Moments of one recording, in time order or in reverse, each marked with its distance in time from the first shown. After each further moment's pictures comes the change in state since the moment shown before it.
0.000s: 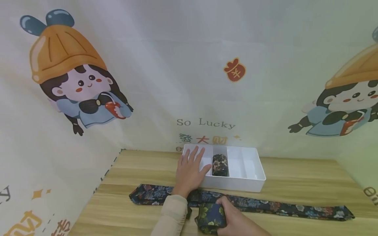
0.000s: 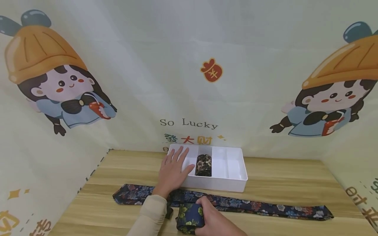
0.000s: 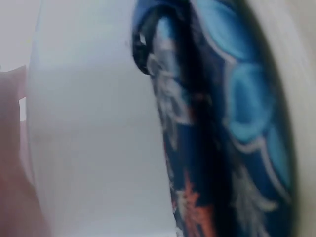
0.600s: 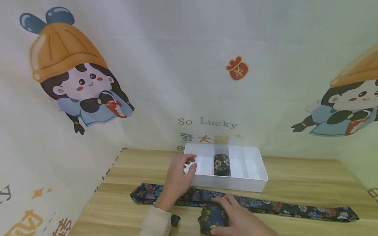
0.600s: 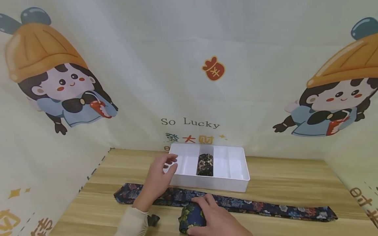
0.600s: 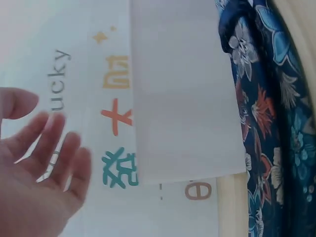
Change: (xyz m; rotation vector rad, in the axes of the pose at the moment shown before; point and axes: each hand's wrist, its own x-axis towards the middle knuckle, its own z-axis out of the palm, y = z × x) left_hand -0.040 -0.005 -0.055 -0.470 0.244 0.042; right_hand -0.006 -0.041 -0.012 -0.291 -0.036 0.129
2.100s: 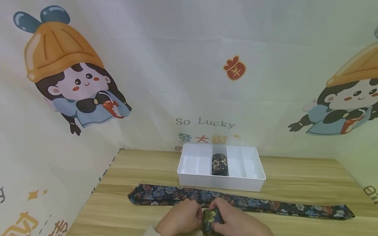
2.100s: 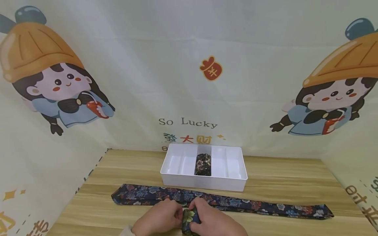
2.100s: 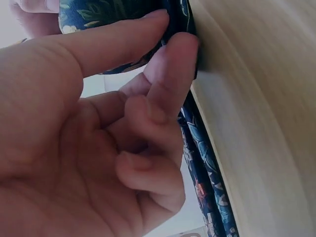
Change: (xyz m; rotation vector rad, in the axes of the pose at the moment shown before) left_hand -0.069 0.008 0.014 0.235 -0.764 -0.083; right_hand 0.007 0.003 0.006 0.210 -0.116 0.096
